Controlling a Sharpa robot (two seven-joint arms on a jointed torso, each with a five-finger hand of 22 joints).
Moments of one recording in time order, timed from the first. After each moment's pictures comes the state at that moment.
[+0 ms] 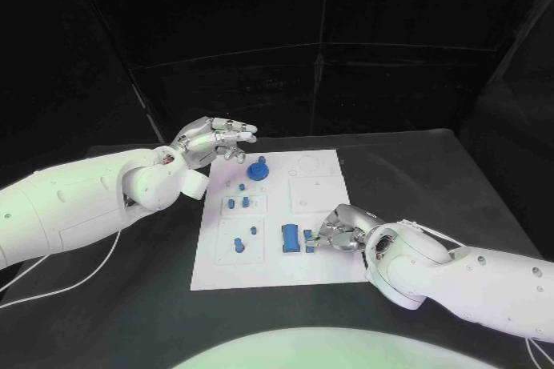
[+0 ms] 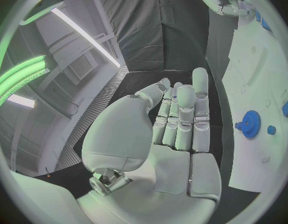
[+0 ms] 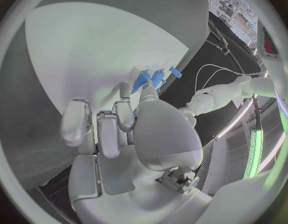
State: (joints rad) left arm 1.21 -0.81 -0.10 1.33 -0.02 0.05 0.36; left_hand 1.30 -0.03 0.40 -0.13 0.10 1.00 0.18 0.17 0.07 1.06 0.11 0.31 0.12 1.19 0.03 1.11 0.61 0.17 1.14 0.13 0.64 0.76; right arm 0.95 -0.84 -0.07 1.77 -1.35 -0.45 -0.55; right_hand 1.35 0.04 -0.24 0.26 0.17 1.06 0.08 0.27 0.36 1.38 0.01 1.22 1.28 1.46 -0.07 1.47 1.31 0.09 1.38 0.05 1.34 1.20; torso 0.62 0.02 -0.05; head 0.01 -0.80
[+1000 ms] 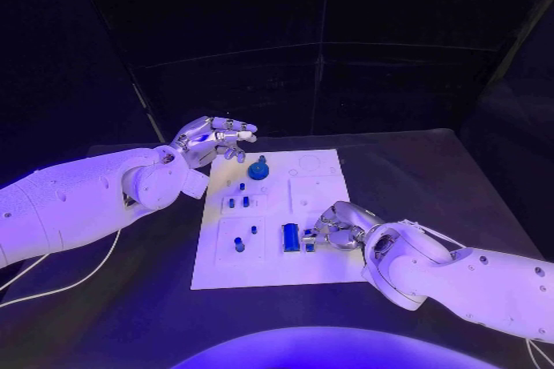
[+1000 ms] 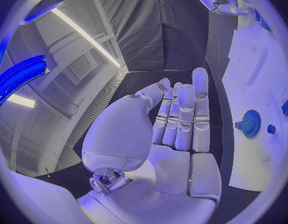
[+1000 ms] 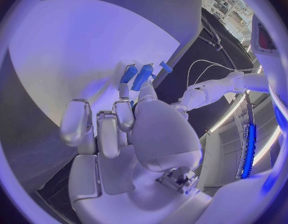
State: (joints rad) left arm 1.21 -0.81 -0.10 1.33 -0.02 0.05 0.36; left_hand 1.30 -0.03 0.40 -0.13 0.10 1.00 0.18 0.17 0.07 1.06 0.11 0.31 0.12 1.19 0.02 1.11 0.61 0.17 1.14 0.13 0.64 0.76; right arm 0.95 -0.84 -0.07 1.79 -1.33 -0.49 -0.45; right_hand 1.38 0.05 -0.25 0.24 0.15 1.06 0.08 0.28 0.37 1.38 0.00 1.23 1.29 1.46 -0.07 1.47 1.31 0.09 1.38 0.05 1.34 1.20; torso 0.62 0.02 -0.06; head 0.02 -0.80
